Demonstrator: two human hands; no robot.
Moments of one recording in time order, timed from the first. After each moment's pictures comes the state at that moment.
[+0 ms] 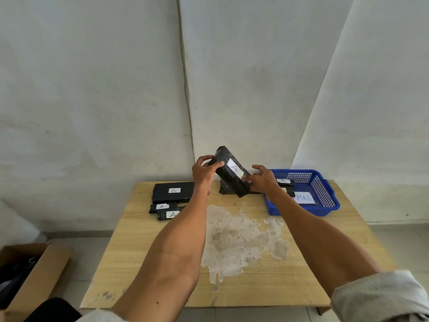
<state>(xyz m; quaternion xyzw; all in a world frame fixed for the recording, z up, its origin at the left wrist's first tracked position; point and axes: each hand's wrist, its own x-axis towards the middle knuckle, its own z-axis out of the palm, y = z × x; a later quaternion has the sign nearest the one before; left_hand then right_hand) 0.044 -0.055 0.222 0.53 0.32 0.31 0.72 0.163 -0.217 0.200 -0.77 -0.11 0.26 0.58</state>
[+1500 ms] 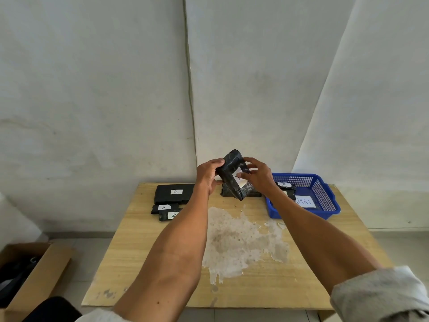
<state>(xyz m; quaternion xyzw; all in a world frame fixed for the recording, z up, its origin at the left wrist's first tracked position) 0.030 -0.066 0.241 0.49 0.29 0.21 0.79 0.133 -0.211 0.236 -0.83 -0.29 0.11 0.47</state>
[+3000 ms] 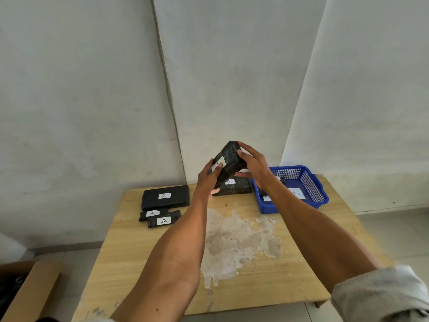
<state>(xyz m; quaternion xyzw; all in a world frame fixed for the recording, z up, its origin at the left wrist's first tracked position) 0.064 -0.087 0.217 0.56 0.31 0.13 0.76 0.153 -0.221 0.263 -0.66 -0.17 0.23 0.70</state>
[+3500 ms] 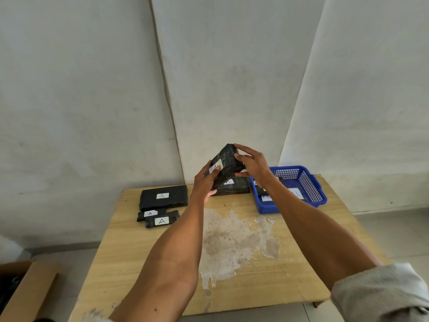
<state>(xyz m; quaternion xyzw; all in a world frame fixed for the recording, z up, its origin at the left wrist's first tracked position) 0.062 -0.086 0.208 0.55 0.30 0.13 0.77 0.158 -0.225 0.265 -0.68 -0.19 0.22 0.67</state>
